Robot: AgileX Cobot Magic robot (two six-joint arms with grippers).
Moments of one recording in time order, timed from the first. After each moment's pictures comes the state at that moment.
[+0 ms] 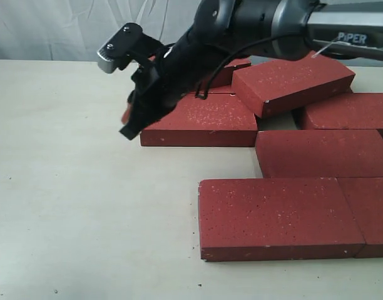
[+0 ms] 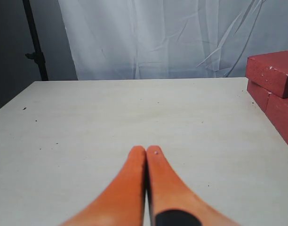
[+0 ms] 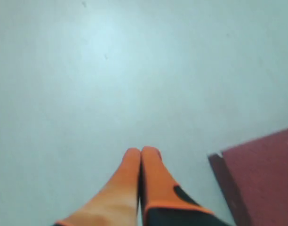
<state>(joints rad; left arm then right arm) 0.05 0.01 0.00 0.02 0.23 -0.01 0.67 2.05 -1.60 0.67 0.73 -0.99</state>
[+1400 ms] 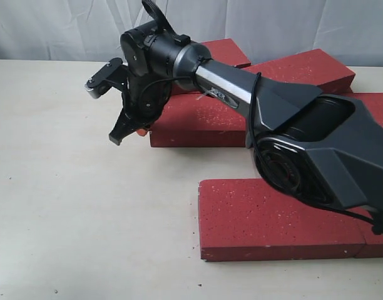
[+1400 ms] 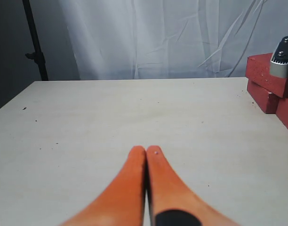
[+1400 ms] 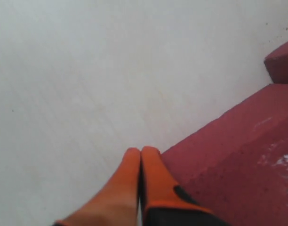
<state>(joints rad) 0.05 0.01 0.00 0.02 0.23 -0.01 0.73 2.59 -2.40 -0.02 1.16 -0.32</state>
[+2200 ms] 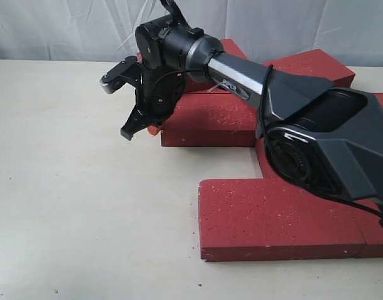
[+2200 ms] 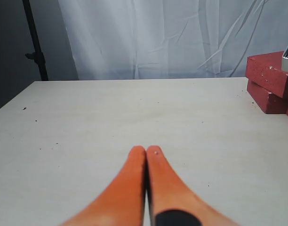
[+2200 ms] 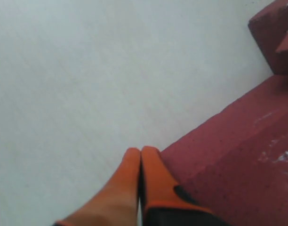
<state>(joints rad) 0.05 0.01 0.00 0.02 0.23 -0.01 0.69 2.58 -2.37 0.01 1.20 -0.31</state>
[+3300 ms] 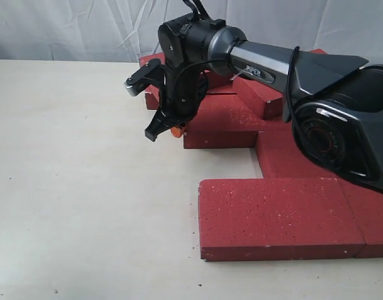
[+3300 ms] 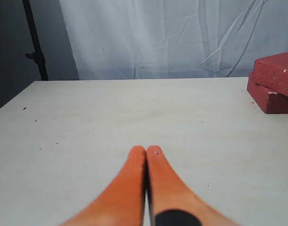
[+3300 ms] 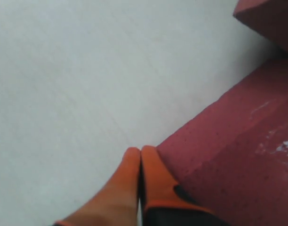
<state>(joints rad) 0.05 0.01 0.00 0.02 0.23 -0.01 0.64 2.46 -2.14 -0.02 1.17 -0.31</state>
